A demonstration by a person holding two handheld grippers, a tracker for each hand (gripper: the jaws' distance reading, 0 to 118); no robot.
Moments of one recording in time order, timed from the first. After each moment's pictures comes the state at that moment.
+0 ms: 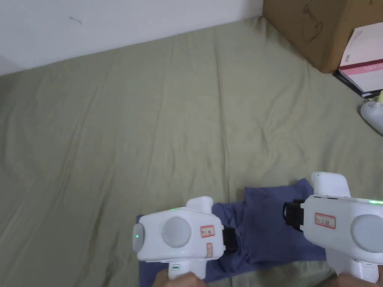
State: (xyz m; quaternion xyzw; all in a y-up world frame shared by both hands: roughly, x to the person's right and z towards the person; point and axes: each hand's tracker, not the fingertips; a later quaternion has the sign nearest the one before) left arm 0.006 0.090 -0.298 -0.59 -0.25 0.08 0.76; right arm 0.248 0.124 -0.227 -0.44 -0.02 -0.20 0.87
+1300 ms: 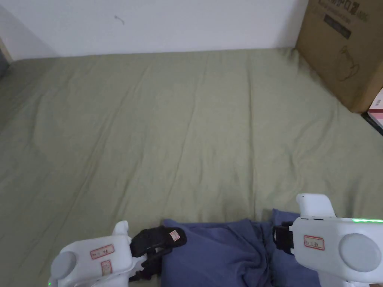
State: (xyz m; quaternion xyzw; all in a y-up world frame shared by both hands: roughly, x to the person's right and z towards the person) left arm -0.216 0.013 -0.320 -0.49 -0.29 0.47 0.68; right arm 0.163 0.145 -0.255 -0.48 0.05 -0.10 0.87
